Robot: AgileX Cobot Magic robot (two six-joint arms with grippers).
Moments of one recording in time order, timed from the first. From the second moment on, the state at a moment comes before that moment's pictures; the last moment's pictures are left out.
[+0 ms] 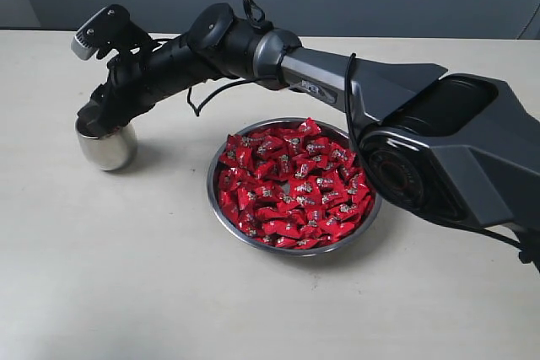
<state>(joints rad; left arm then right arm) 0.12 0.00 0.00 0.05 0.29 -0.02 0.86 2.59 -2.25 1.00 0.69 -1.19</state>
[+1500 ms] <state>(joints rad) 0.12 0.00 0.00 0.05 0.29 -0.02 0.71 2.20 -1.86 0.57 0.67 -0.71</state>
